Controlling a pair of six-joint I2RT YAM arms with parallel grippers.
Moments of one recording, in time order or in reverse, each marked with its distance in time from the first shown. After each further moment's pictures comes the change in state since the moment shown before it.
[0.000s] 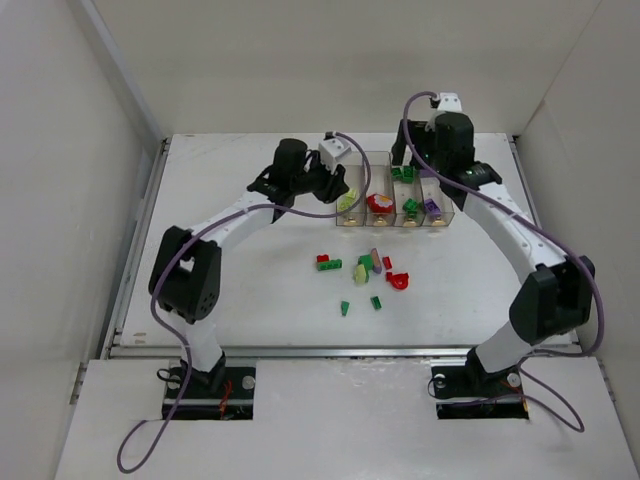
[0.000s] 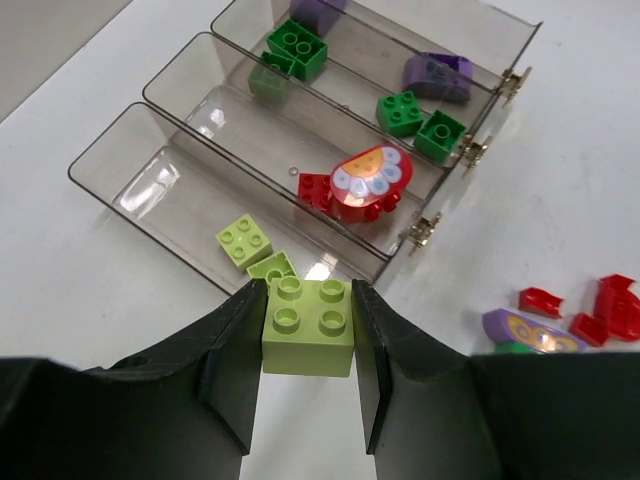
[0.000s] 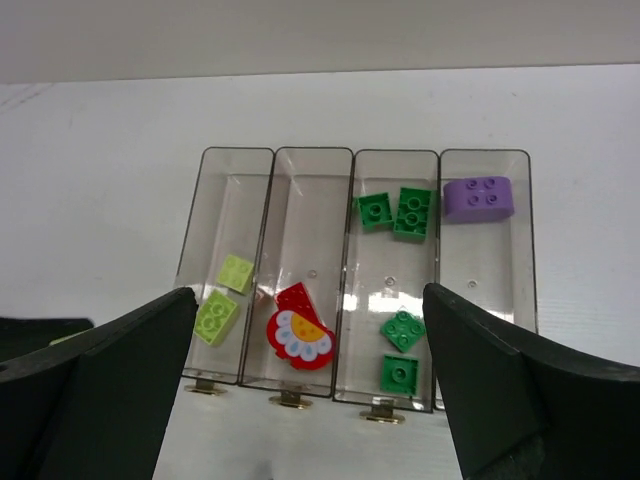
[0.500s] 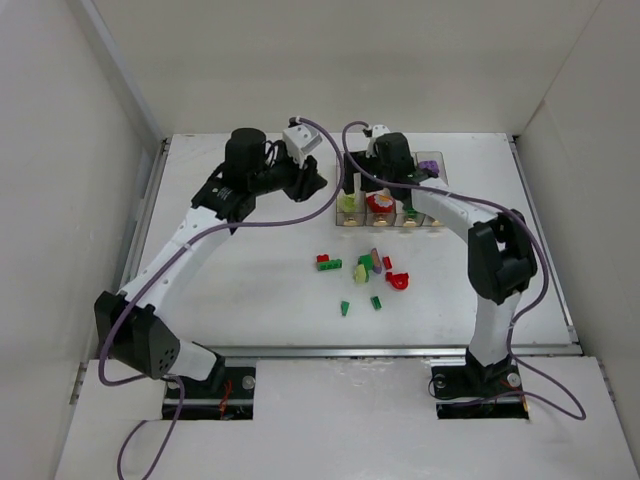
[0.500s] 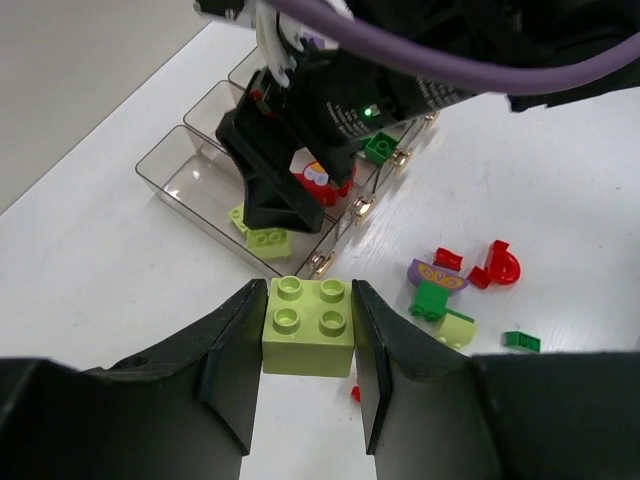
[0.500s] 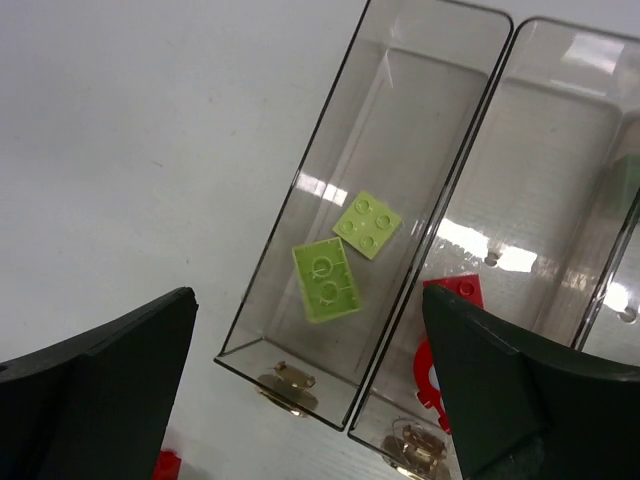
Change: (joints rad) left arm 0.039 -0.377 0.000 -0.304 0.033 -0.007; right arm 0.131 0.344 0.063 0.082 -0.199 -0.005
